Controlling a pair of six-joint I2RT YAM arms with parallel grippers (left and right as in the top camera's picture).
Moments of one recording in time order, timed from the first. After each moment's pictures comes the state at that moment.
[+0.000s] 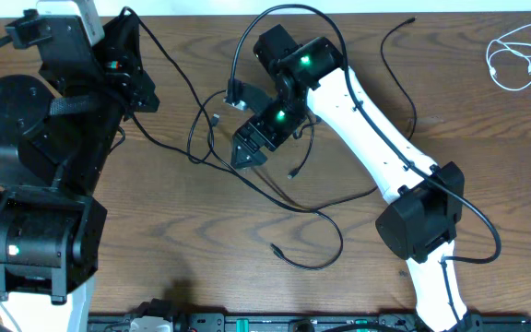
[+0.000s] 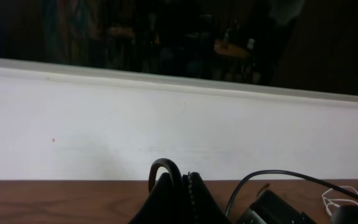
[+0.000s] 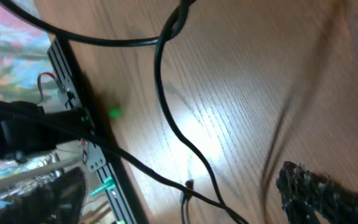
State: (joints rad) left arm -0.10 1.10 1.59 -0.55 0.09 -0.18; right arm 0.62 2.21 2.22 -1.43 -0.64 -0.24
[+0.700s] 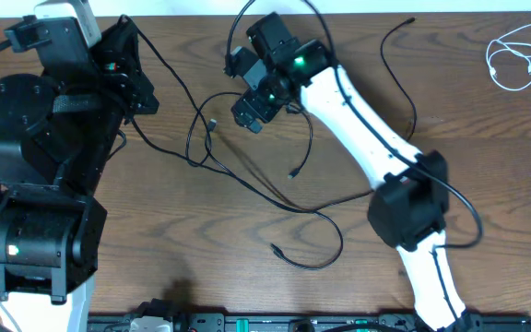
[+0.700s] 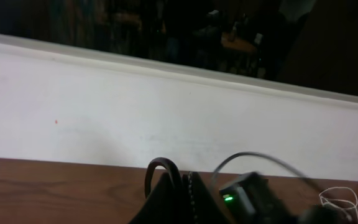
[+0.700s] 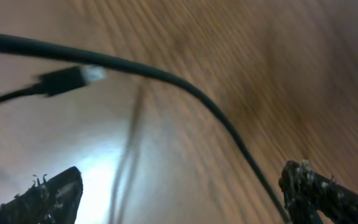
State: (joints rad) left arm -0.10 1.10 1.59 -0.60 0.07 -0.24; right arm 0.60 2.31 2.22 -1.01 -0.24 -0.27
